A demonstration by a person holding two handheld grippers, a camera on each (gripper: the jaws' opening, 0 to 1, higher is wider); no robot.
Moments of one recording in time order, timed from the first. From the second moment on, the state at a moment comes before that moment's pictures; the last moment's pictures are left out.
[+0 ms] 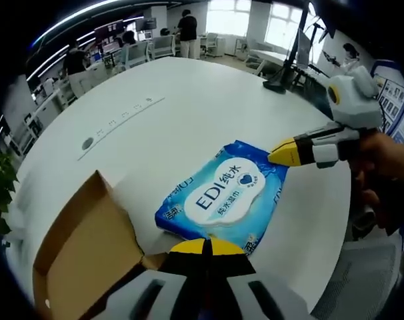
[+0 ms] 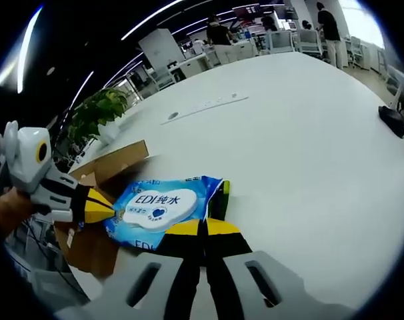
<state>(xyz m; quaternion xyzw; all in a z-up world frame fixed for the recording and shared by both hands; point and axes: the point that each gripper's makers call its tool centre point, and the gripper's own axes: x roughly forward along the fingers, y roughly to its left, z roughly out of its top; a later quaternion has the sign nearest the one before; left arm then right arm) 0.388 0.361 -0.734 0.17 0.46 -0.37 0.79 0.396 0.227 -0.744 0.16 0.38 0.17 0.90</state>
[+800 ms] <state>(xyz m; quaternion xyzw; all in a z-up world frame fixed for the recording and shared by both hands) 0.370 0.364 -0.708 0.13 0.44 -0.38 0.80 0.385 0.216 -0.744 0.12 0.37 0.16 0.91</state>
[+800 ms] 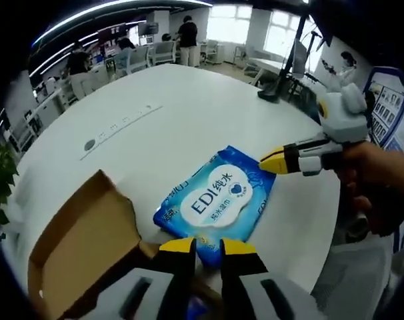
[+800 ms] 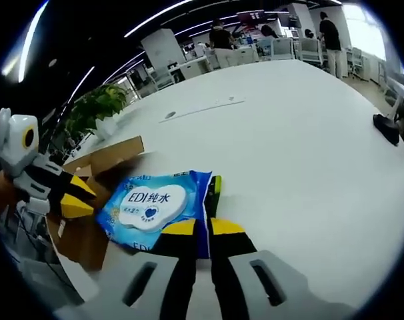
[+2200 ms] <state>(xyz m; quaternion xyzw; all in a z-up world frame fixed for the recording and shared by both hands) 0.328 0.472 -0.689 0.11 0.42 -0.37 0.82 0.334 0.306 -0.655 0.00 0.34 0.31 0.89</state>
